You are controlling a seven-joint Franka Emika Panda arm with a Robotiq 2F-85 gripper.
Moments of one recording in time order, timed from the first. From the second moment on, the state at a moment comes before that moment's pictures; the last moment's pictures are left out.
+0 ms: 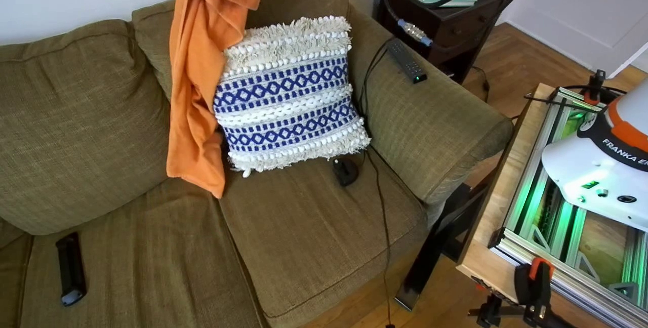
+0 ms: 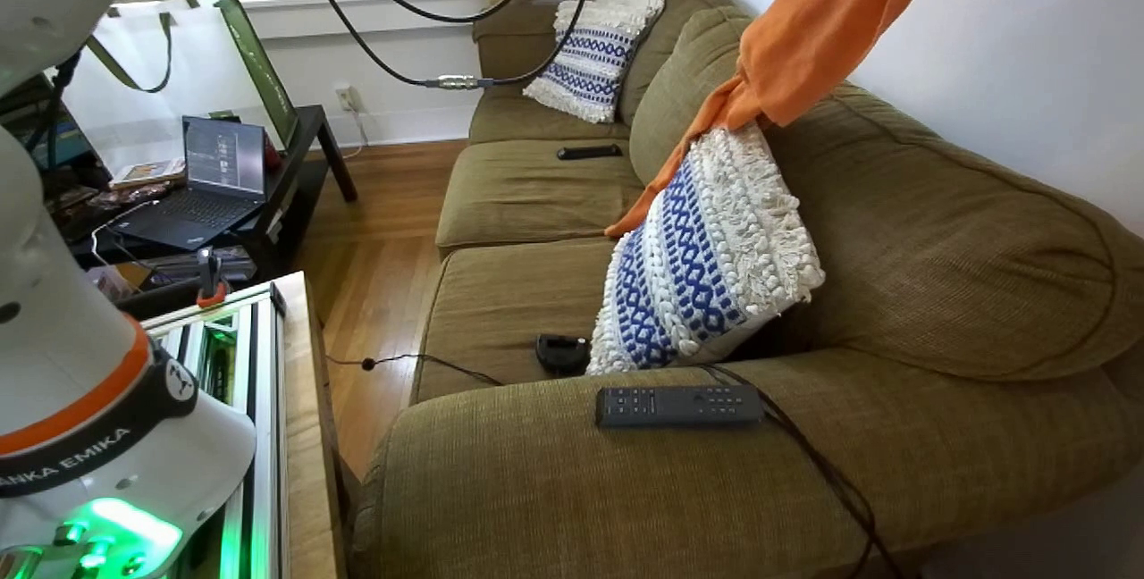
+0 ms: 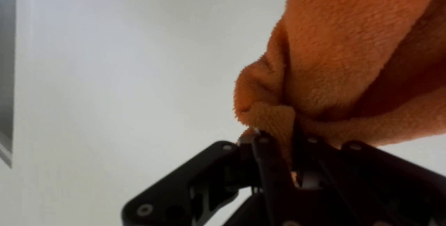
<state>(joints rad) 0.74 1.04 -1.49 -1.04 -0.06 2.41 0.93</state>
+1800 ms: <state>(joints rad) 0.33 1.42 -1.46 -0.77 -0.12 2.07 0.64</state>
